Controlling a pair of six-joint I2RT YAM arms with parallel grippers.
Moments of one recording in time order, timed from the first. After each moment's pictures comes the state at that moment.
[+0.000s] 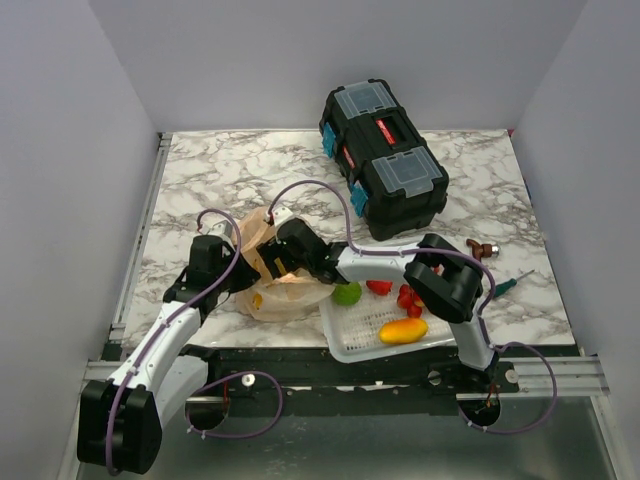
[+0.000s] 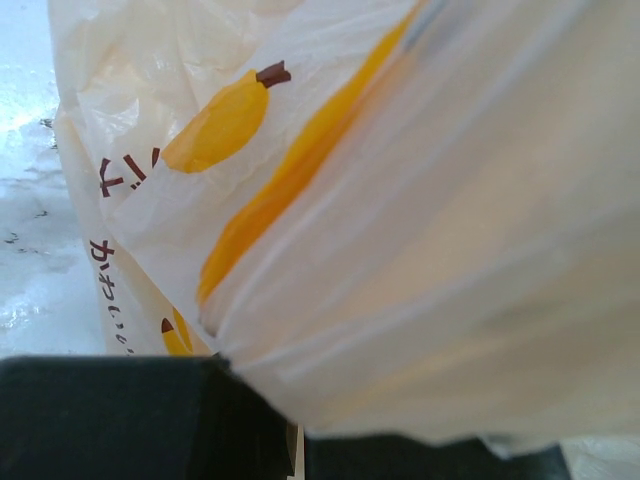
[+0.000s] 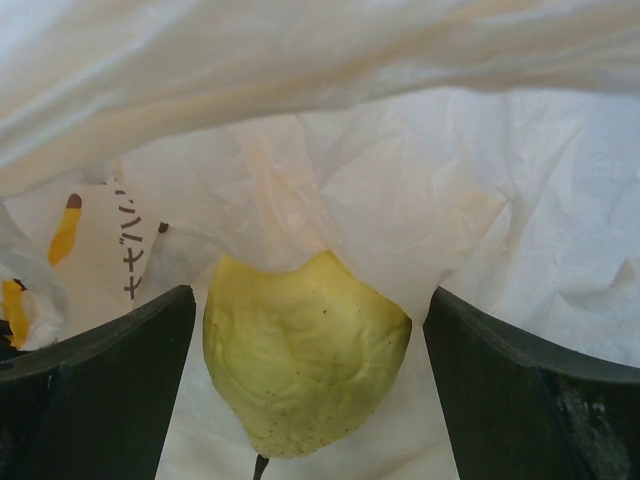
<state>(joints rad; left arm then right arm) -0.19 0.88 0.42 -0.25 0.24 -0.55 1.03 2.07 1.33 0.15 0.21 0.20</state>
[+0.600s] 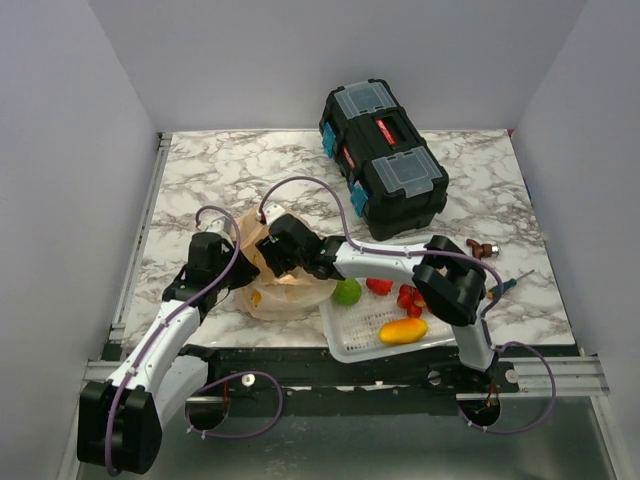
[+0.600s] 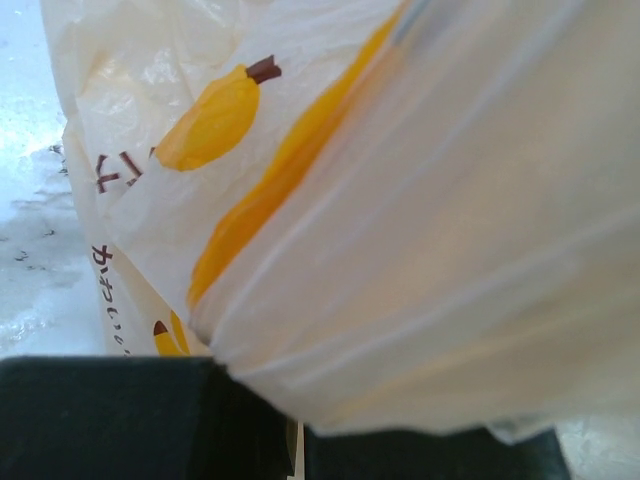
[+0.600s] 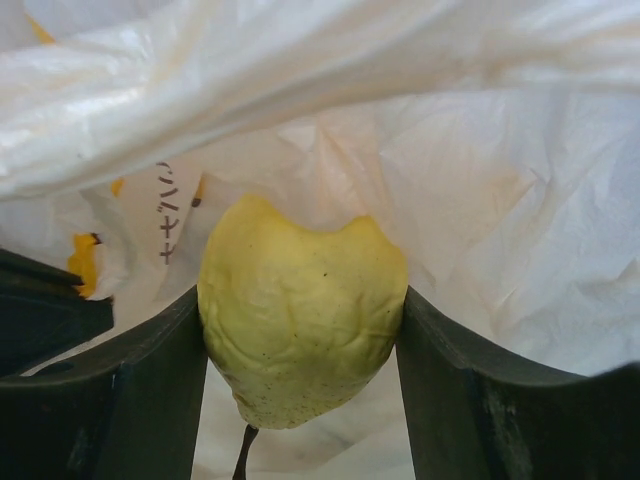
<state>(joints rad) -0.19 0.88 0.43 -0.24 0.23 -0.55 1.06 2.05 1.44 -0.06 0.23 0.14</state>
